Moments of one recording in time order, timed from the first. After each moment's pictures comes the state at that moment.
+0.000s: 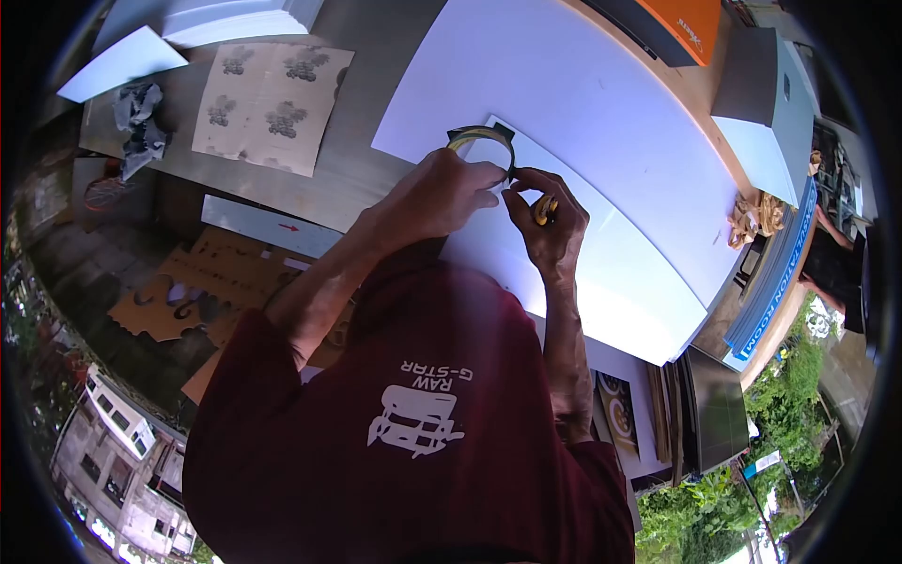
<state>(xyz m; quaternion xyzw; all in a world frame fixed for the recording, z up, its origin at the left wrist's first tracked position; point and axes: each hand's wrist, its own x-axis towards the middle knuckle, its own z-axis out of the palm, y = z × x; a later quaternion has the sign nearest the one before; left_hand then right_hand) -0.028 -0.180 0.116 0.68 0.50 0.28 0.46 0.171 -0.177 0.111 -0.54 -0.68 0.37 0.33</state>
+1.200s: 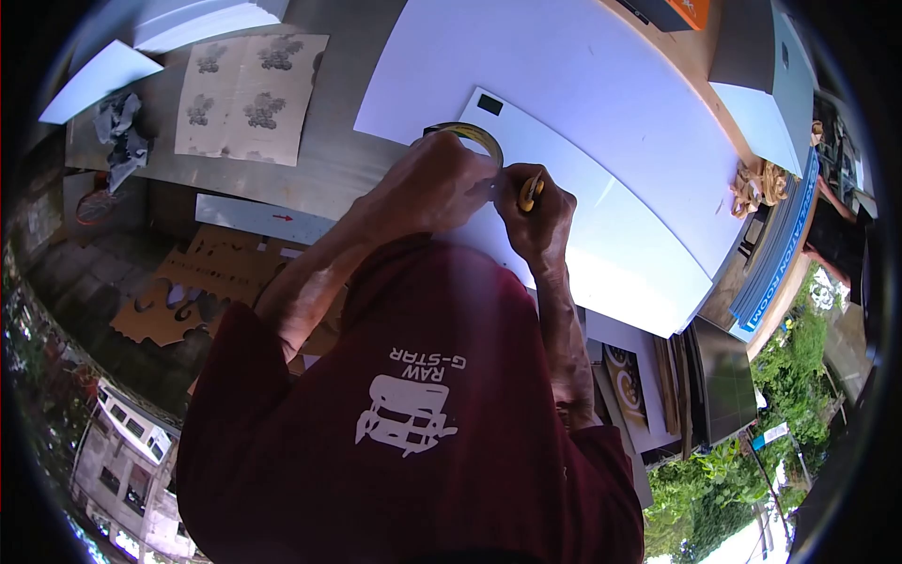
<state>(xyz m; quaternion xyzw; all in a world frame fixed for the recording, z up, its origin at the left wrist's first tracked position) -0.017 -0.181 0.125 0.73 0.47 0.26 0.42 0.171 -0.197 0.119 -0.56 -0.66 0.41 0.29</state>
